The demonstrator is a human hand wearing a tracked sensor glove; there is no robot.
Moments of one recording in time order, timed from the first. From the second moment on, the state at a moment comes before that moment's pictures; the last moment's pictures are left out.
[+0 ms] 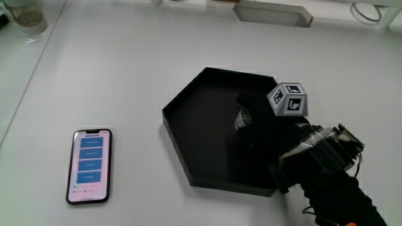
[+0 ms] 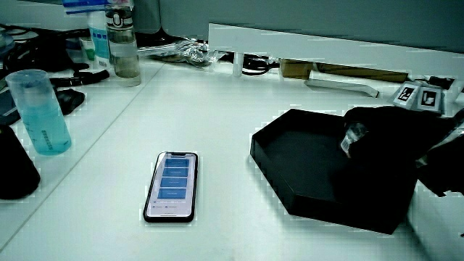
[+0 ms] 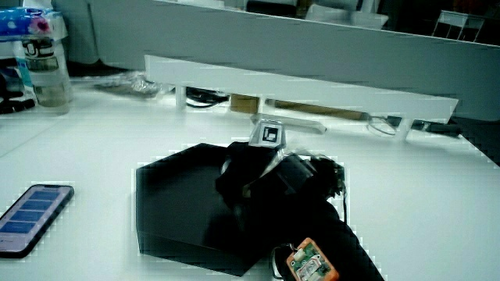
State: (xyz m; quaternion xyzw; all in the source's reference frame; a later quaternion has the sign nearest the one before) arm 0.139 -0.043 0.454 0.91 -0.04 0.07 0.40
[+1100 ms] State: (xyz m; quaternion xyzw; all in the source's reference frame) arm 0.150 -0.048 0.458 0.90 -0.04 0.08 0.42
